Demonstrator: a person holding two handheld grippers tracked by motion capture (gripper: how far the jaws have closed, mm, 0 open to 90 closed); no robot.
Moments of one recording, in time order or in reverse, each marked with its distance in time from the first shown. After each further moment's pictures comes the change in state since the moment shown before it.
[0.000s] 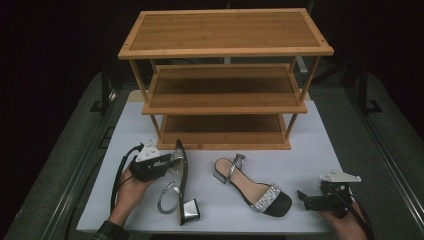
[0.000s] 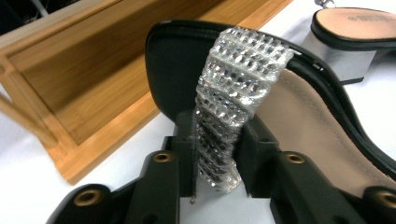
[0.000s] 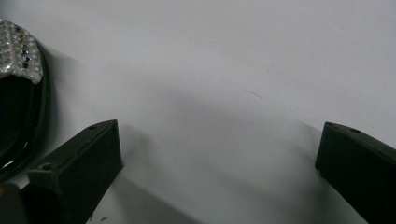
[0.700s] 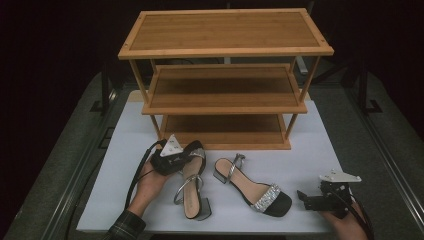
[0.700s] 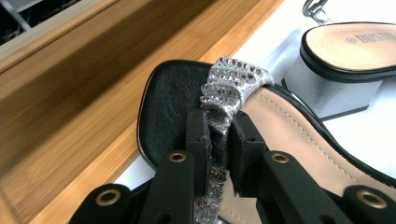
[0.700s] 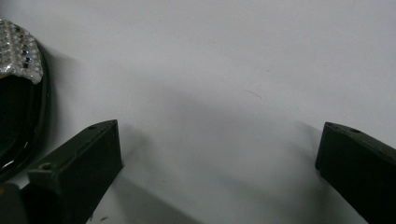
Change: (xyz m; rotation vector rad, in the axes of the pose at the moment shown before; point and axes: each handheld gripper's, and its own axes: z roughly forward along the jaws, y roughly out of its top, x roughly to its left) left arm -0.016 0.027 0.048 0.035 -0.036 0.075; right arm 0.000 0.000 0.000 0.000 0.000 -0.001
